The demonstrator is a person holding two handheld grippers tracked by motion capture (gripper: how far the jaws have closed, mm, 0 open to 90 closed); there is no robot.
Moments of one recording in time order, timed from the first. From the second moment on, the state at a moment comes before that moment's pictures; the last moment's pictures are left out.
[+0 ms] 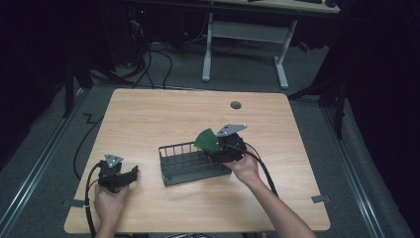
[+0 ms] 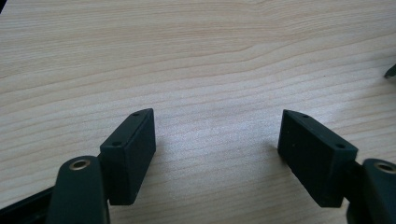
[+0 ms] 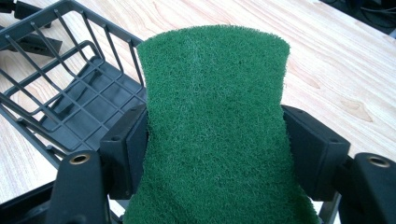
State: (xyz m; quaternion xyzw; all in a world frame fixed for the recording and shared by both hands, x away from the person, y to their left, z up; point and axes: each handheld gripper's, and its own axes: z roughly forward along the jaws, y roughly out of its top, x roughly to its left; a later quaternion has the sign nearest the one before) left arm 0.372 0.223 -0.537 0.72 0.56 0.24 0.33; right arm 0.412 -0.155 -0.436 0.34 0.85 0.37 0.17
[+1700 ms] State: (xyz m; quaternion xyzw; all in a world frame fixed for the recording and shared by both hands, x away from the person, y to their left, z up) left arm 0.372 0.223 -0.537 0.72 0.56 0.24 0.32; right arm 0.410 -0.154 -0.439 0.35 0.86 0.34 0.14
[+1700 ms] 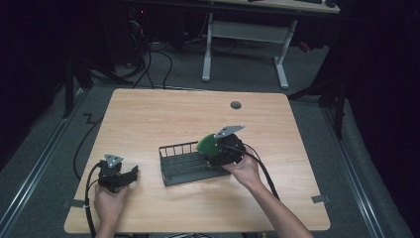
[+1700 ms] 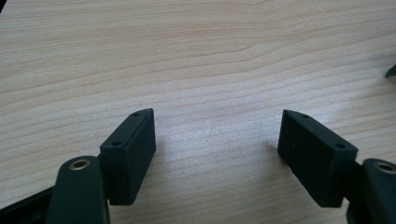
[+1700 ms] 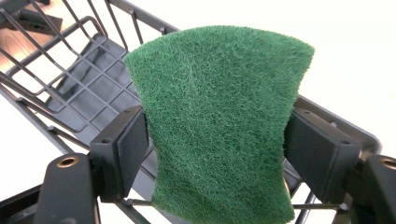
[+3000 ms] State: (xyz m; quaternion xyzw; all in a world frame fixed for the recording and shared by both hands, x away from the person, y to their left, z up) left arm 0.372 0.223 -0.537 0.72 0.56 0.24 0.32; right arm 0.360 -0.287 -0.437 0.47 0.75 0.43 0.20
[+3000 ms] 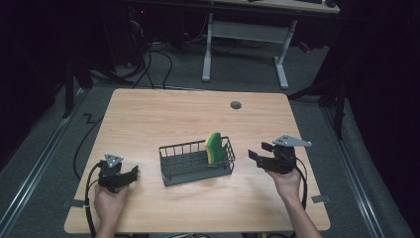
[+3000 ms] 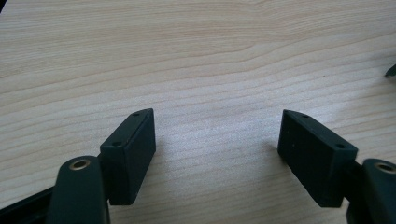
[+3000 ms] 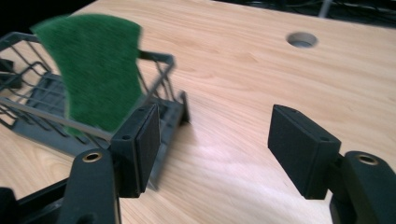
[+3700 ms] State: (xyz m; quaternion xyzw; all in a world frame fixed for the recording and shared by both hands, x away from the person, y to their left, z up) left arm 0.372 0.223 -0.537 0.72 0.56 0.24 0.32; right arm 0.335 -0.345 -0.490 0.55 0.70 0.40 0.22
